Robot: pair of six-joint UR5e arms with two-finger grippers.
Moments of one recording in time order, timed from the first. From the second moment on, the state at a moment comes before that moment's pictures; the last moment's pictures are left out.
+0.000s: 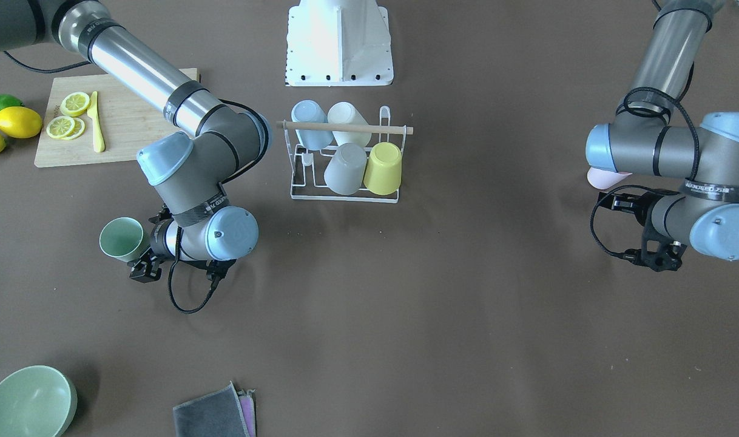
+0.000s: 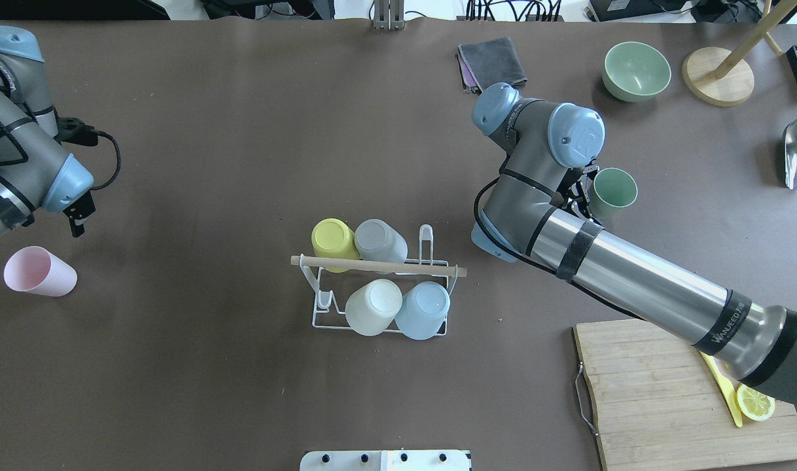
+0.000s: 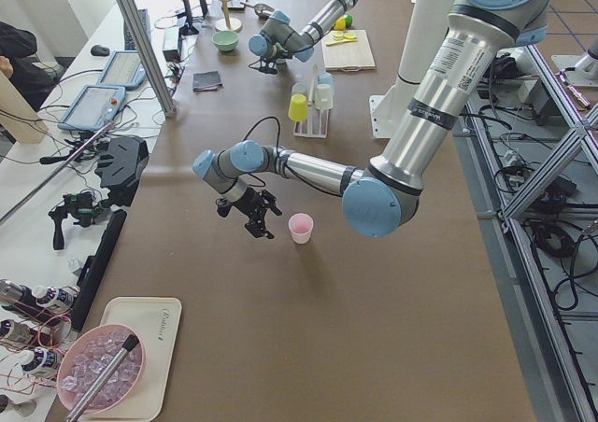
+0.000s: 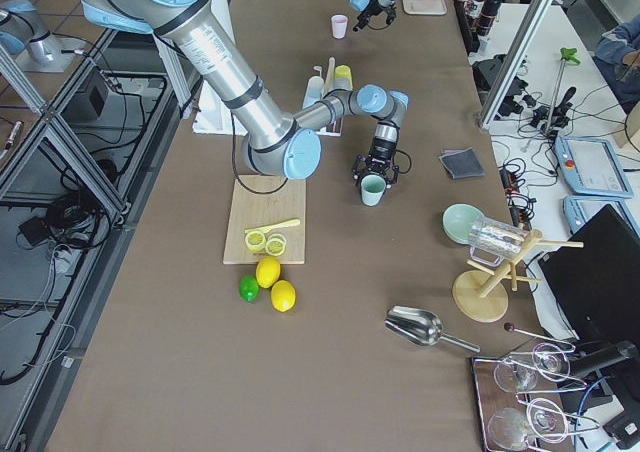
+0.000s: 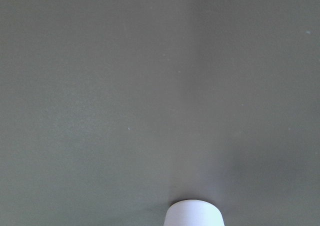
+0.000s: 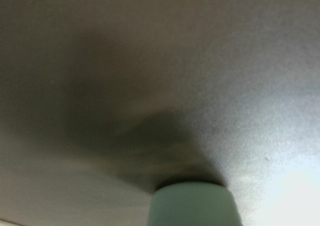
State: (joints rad) left arm -1.03 -2.04 -1.28 -1.00 -2.34 0.07; right arm 0.70 -0.76 1.15 -2.18 1.69 -0.55
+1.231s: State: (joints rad) left arm -0.94 -2.04 -1.24 -0.89 -2.36 0.16; right arm 0.70 -0.80 1.16 -2.17 1.67 -0.55
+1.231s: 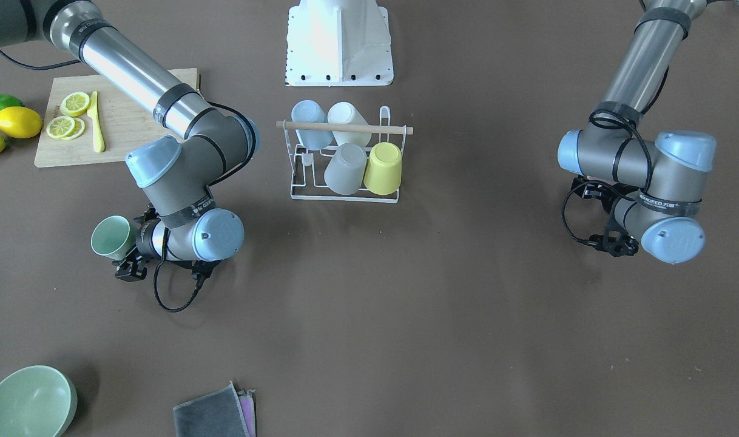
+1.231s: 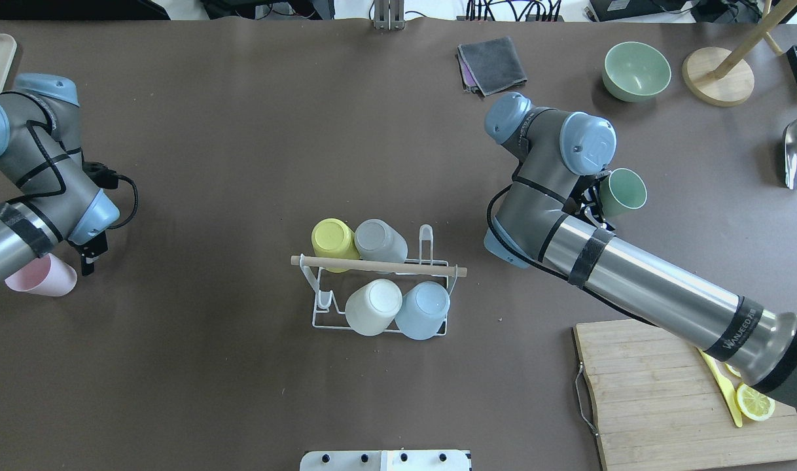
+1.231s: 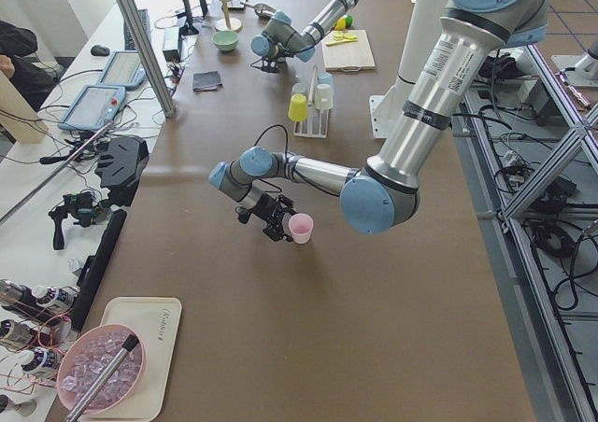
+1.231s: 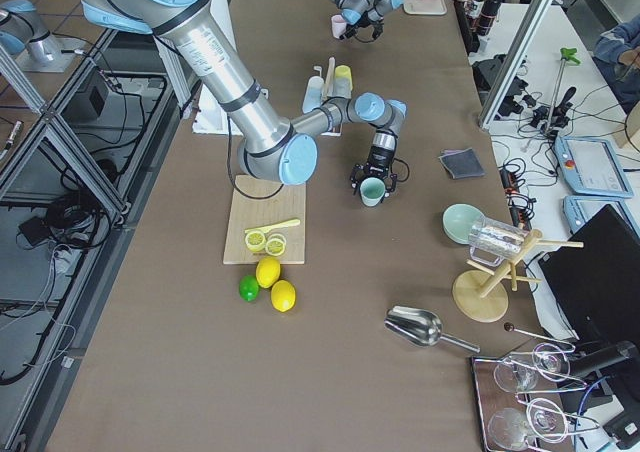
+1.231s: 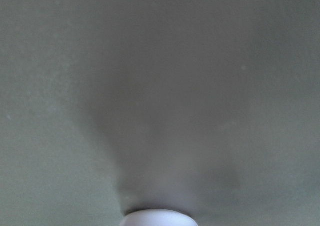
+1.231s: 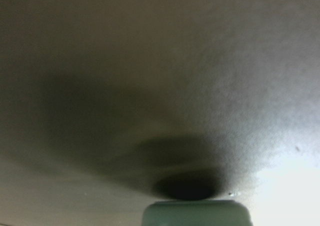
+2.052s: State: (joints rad) left arm -0.92 -2.04 -1.21 -0.86 -2.36 0.18; right arm 0.70 -0.84 1.20 -2.17 1.63 -0.56
